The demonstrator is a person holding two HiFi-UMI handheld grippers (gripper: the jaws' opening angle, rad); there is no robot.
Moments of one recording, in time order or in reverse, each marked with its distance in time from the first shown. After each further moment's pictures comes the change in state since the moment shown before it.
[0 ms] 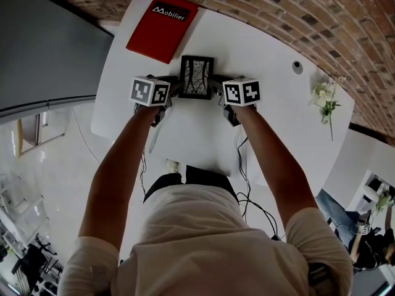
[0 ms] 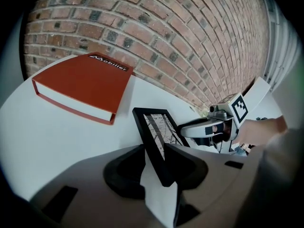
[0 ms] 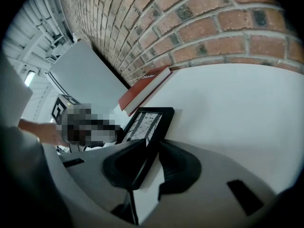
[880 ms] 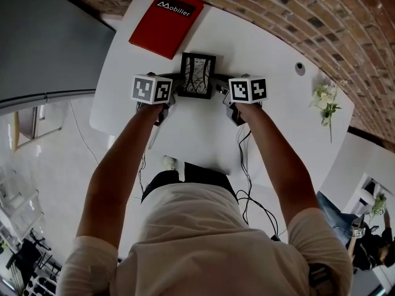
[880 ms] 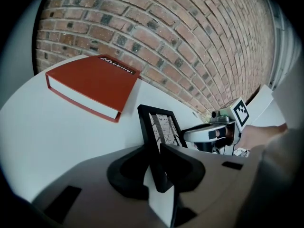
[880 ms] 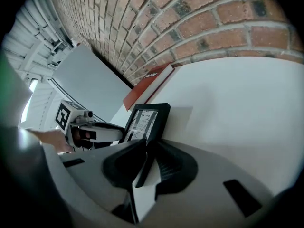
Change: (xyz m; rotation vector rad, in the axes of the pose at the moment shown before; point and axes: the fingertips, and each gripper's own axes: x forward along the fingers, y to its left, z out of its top) left arm -0.009 0.000 0.001 -0.079 -0.059 0.034; right arm -0.003 0.011 -0.001 0.046 0.027 0.071
